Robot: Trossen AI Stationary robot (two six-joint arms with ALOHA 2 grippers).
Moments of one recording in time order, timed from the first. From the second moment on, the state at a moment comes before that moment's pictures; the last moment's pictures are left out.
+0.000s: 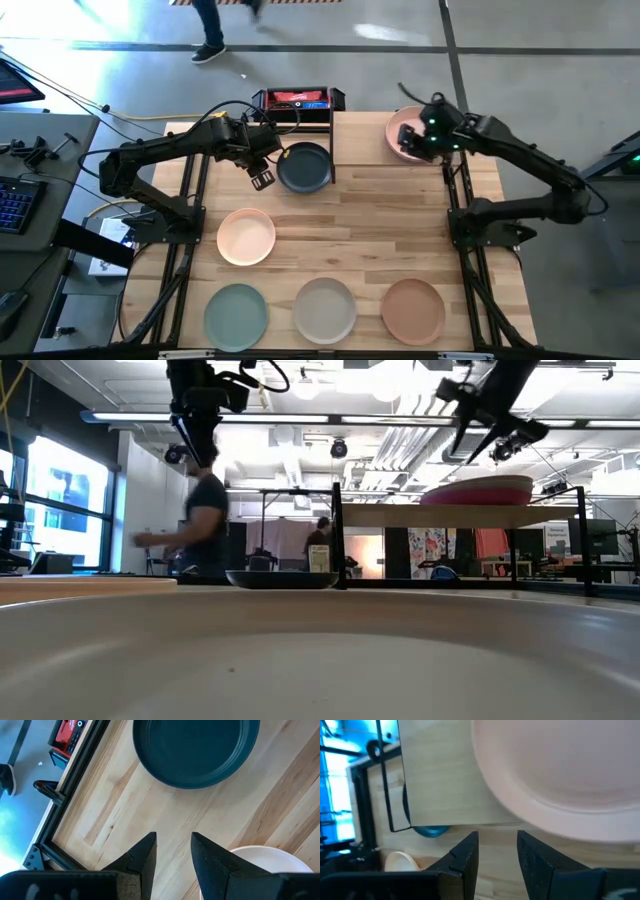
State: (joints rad) left arm 0.32 1.44 1.40 -1.28 -0.29 -0.17; right arm -0.58 1.13 1.18 -1.00 -0.03 1.17
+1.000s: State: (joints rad) left arm 0.32 1.44 1.40 -1.28 -0.29 -0.17; right arm -0.53 1.33 1.18 -1.00 0.11 1.17
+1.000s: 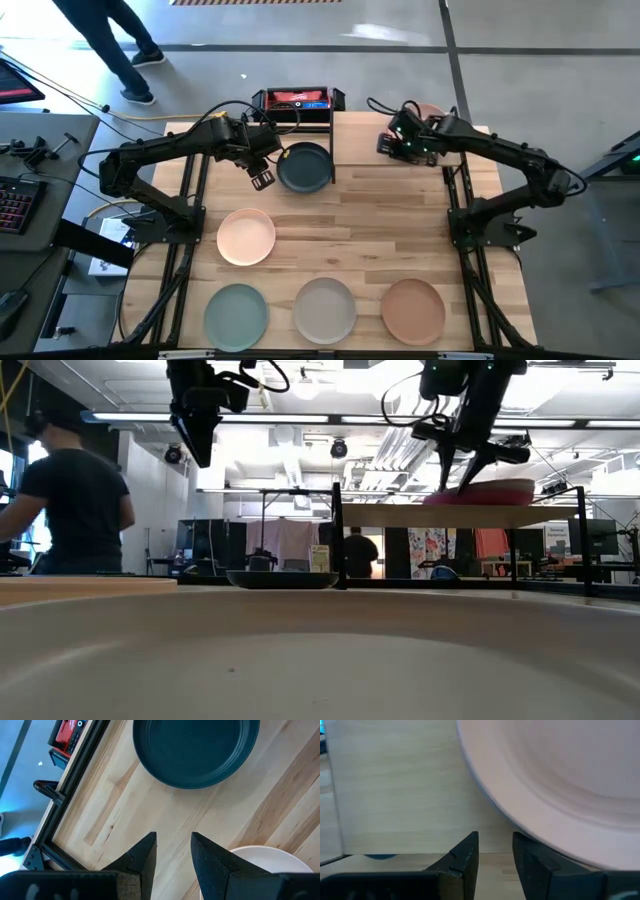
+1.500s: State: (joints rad) left arm 0.32 1.44 1.40 -1.30 -0.27 -0.17; right arm -0.53 1.33 1.18 -1.03 0.02 1.15
